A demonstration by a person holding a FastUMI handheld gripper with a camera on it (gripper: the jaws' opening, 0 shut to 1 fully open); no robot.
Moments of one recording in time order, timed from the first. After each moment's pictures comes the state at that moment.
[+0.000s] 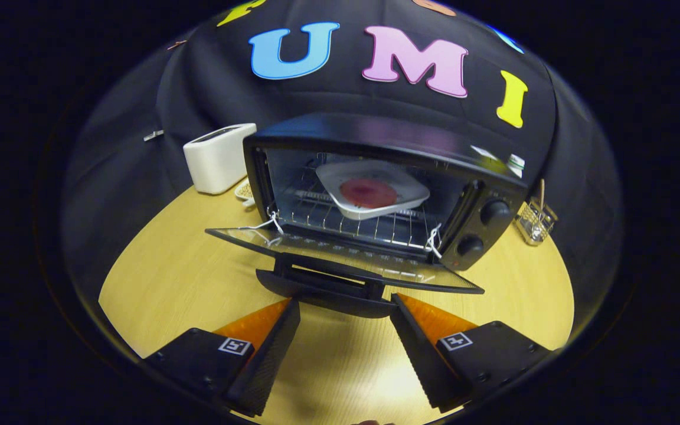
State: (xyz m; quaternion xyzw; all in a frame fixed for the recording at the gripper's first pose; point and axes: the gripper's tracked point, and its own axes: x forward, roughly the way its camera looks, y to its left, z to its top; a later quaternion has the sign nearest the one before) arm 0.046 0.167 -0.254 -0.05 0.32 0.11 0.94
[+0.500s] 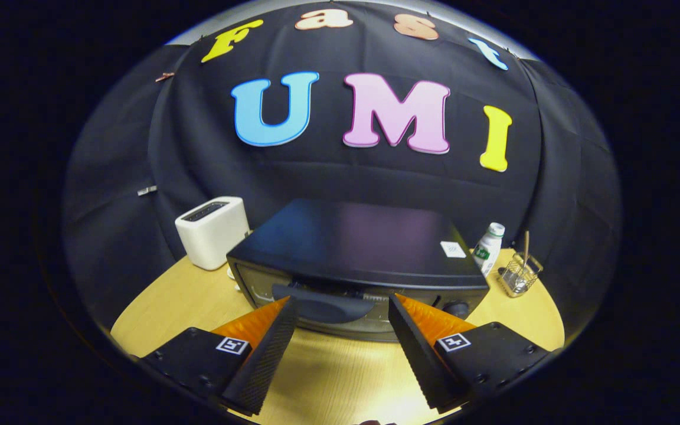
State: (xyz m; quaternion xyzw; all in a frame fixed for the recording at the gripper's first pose) arm 0.076 0.151 -0.129 -0.01 0.17 0.08 0.98
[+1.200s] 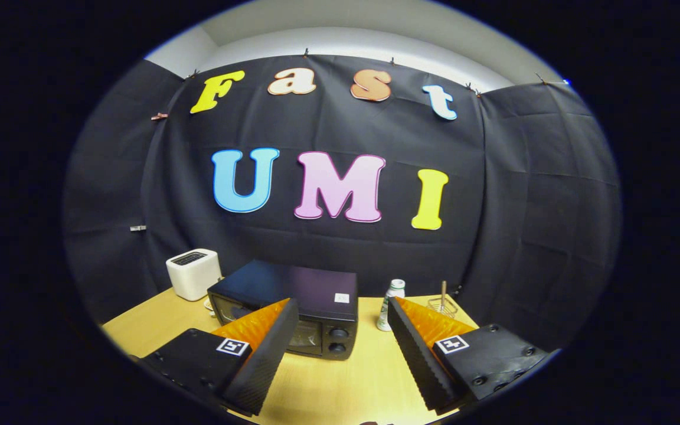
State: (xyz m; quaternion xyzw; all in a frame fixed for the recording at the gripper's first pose) arm -0.022 -0.011 -0.014 -0.02 0.04 0.01 1.00
